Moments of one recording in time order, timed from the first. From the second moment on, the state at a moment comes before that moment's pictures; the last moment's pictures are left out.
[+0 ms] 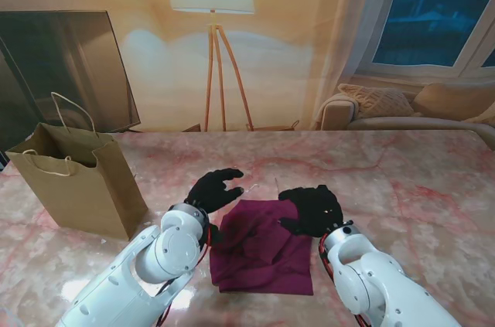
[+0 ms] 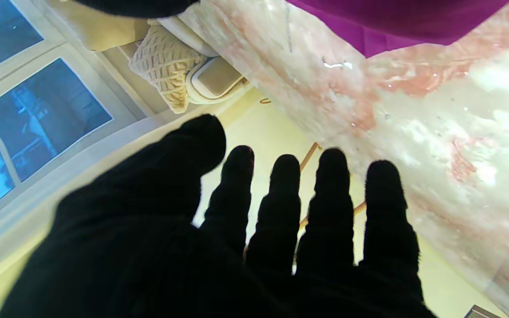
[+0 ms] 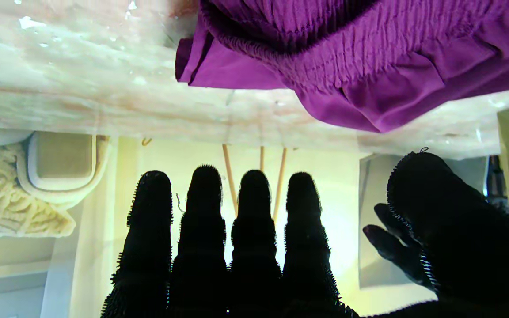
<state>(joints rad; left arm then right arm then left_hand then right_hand) 1.38 -1.23 -0.93 -1.60 0.32 0.35 0.17 -1.55 -1.06 1.09 -1.62 -1.09 0.11 -0.11 0.77 -0.41 0.70 0.00 0.52 0.12 0.24 0.30 0.54 0.15 0.21 0.26 0.48 0.20 0.31 0.39 0.11 0.25 0.88 0.47 0.20 -0.47 0.92 -0.08 0.45 -0.08 0.41 0.39 0.64 -0.04 0.29 0.21 0.62 0.02 0.20 0.37 0.32 0.06 0.81 0.46</state>
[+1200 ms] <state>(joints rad) 1.01 -1.28 -0.57 -1.05 0.40 0.24 0.11 -1.14 -1.08 0.69 -1.29 -0.86 0.30 0.07 0.64 -0.52 0.70 -0.05 0.29 0.19 0.08 0.18 0.52 0.07 0.50 0.70 0.39 0.14 0.42 0.70 -0.07 0.26 0.54 0.49 0.29 -0.65 0.98 -0.12 0.15 0.15 0.21 0.35 0.27 0.04 0.48 0.26 0.54 0.05 0.39 0.55 0.34 0.13 0.99 0.76</state>
